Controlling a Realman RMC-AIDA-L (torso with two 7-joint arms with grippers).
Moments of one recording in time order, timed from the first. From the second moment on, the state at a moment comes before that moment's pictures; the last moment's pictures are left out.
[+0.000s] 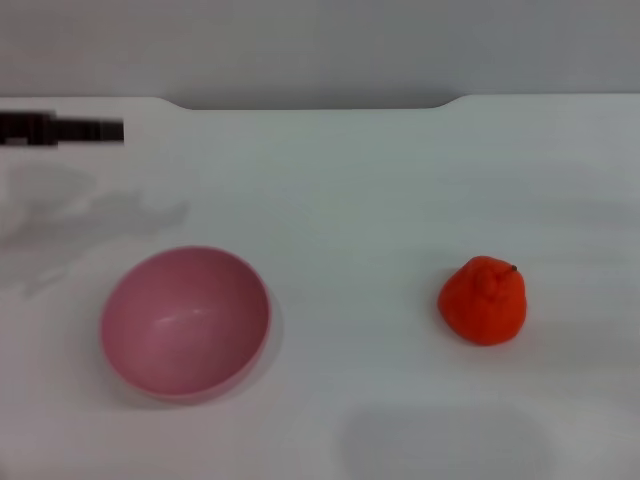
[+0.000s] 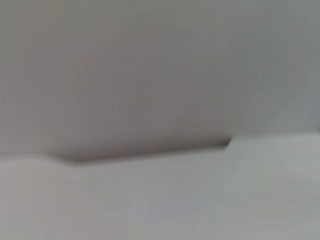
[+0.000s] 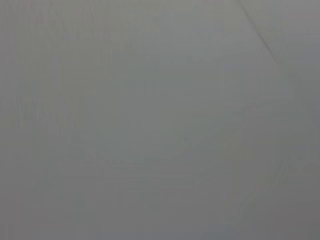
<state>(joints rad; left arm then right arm) -0.44 -1.85 1.01 1.08 1.95 1.34 -2.35 0.36 2.07 -1.30 -0.29 0.23 -1.34 0.42</state>
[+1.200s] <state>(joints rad) -0.44 -2.02 1.01 1.25 2.44 1.57 -2.49 0.39 2.07 -1.31 -0.29 0.22 -1.35 0.42</state>
